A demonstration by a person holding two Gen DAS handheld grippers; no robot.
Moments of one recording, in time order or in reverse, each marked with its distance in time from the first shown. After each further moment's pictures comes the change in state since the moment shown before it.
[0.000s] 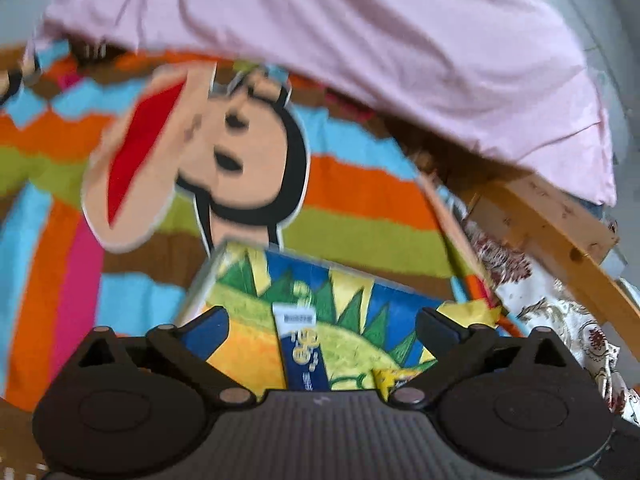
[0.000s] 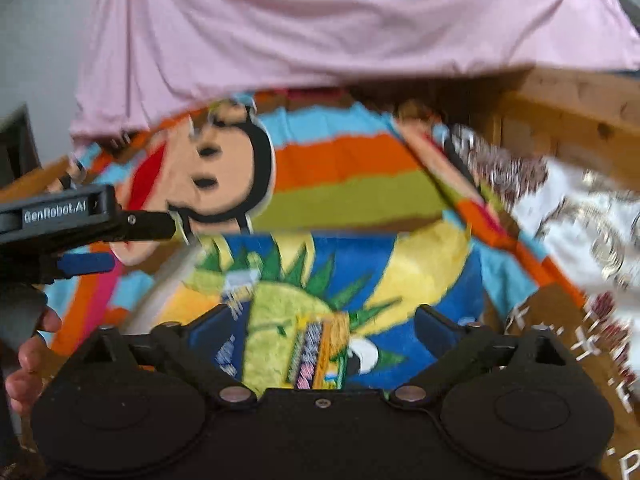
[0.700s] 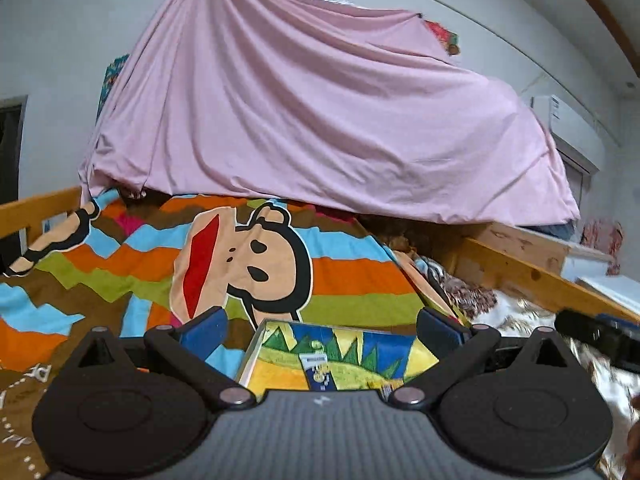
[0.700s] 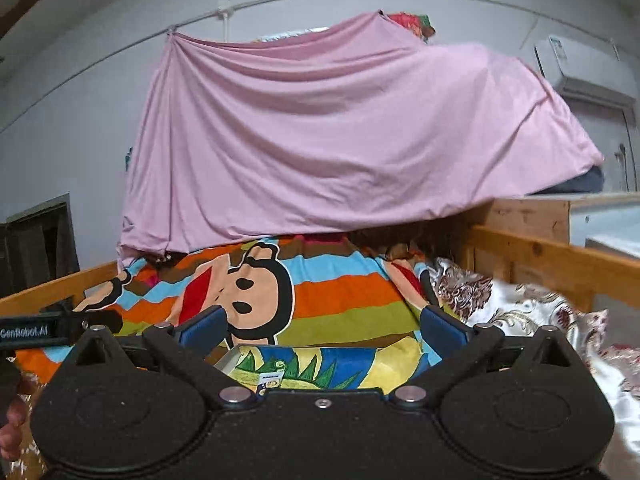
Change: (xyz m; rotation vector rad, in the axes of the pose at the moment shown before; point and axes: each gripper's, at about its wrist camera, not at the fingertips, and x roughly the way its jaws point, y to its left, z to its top) left arm -0.184 -0.052 -0.048 0.192 -0.296 0.096; right arm -0.179 -0.020 -0.015 -0.014 -0.397 0.039
